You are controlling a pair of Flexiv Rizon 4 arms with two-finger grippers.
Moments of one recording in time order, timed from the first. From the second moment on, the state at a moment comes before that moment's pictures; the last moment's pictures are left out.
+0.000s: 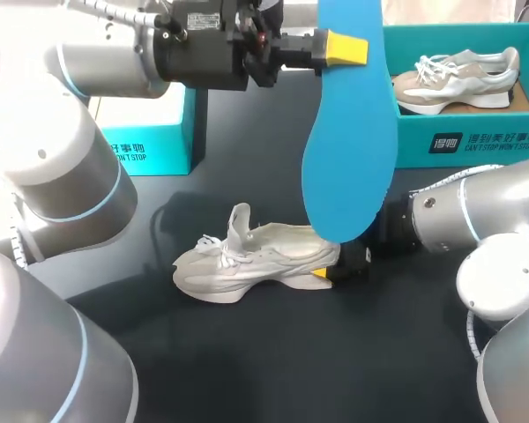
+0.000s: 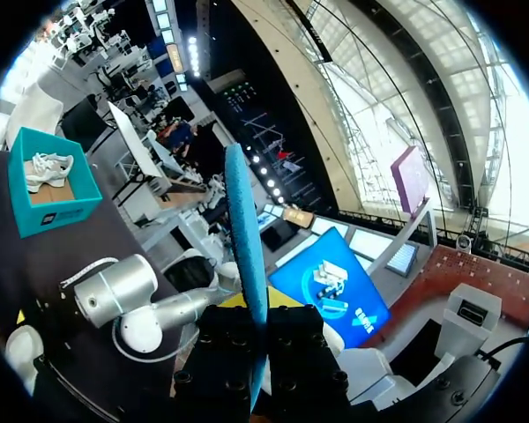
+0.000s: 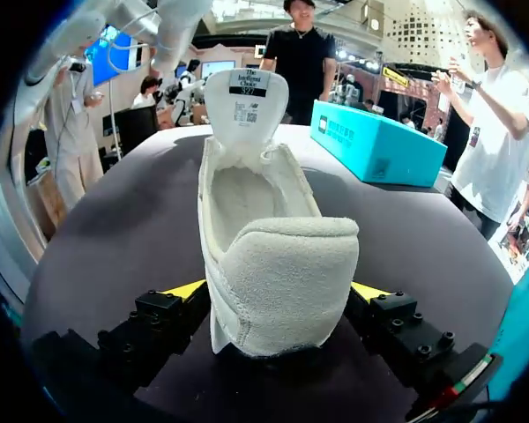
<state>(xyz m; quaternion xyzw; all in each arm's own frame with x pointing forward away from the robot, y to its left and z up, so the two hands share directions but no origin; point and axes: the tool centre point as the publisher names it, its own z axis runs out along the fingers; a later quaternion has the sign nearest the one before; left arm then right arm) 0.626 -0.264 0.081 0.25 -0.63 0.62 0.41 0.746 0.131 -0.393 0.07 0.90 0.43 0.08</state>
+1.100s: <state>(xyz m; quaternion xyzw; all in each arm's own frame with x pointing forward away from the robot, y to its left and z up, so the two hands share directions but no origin) 0.626 -0.264 0.081 0.25 -0.63 0.62 0.41 0.750 0.110 -0.344 0.08 0.96 0.25 0.06</state>
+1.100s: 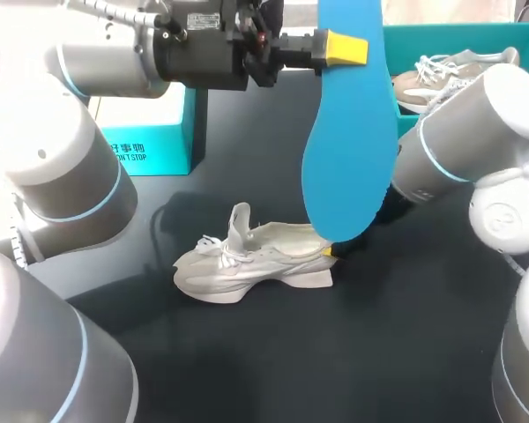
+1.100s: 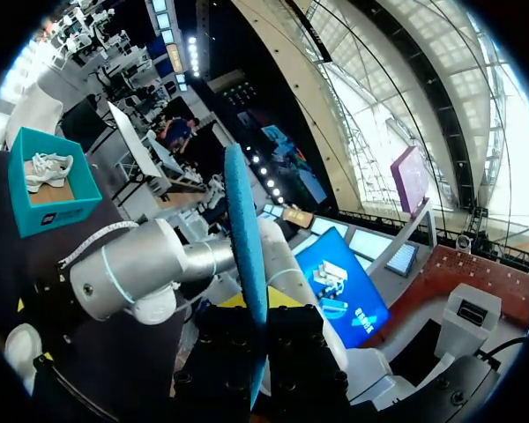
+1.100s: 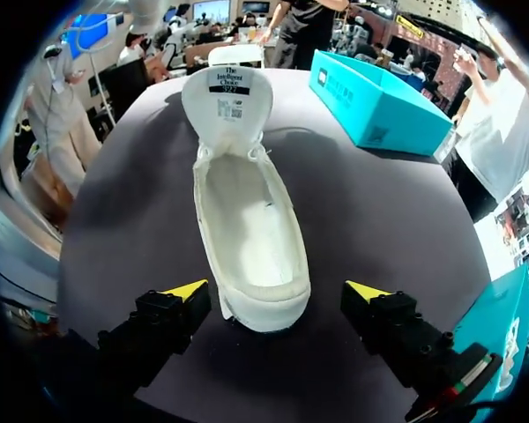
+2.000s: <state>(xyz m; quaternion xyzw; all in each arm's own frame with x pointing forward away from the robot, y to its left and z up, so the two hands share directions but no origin) 0.626 -0.264 0.081 0.25 -0.63 0.62 0.41 0.735 0.093 -0.326 0.08 0.99 0.09 0.05</state>
